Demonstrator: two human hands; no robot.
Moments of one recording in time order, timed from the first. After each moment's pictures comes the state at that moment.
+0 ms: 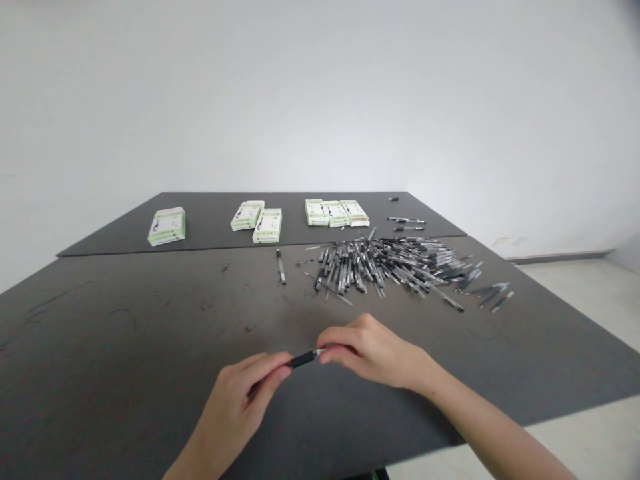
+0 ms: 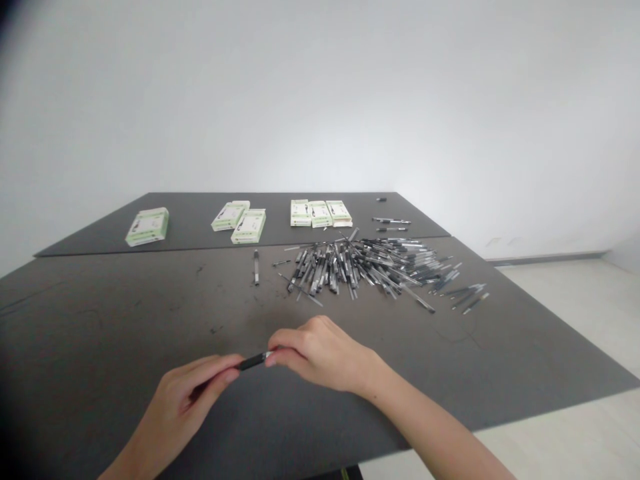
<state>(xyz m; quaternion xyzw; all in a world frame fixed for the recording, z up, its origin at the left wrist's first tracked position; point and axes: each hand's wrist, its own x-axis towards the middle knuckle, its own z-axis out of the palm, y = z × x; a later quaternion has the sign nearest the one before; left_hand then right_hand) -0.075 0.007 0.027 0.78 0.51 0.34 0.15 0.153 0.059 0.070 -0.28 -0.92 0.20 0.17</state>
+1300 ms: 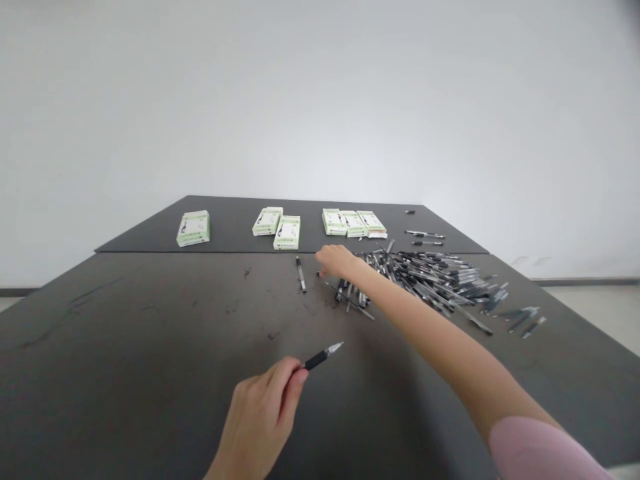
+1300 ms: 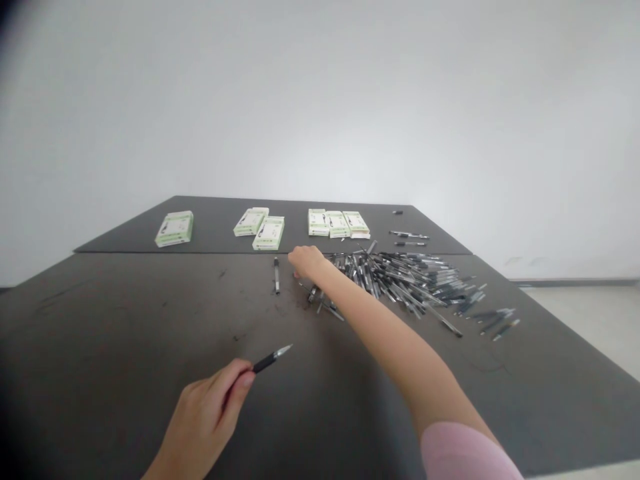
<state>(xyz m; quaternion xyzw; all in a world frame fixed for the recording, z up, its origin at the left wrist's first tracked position) -0.075 0.000 0.021 0.78 0.55 0.31 0.00 0.062 0.223 0.080 -0.42 -0.90 -0.06 -0.11</state>
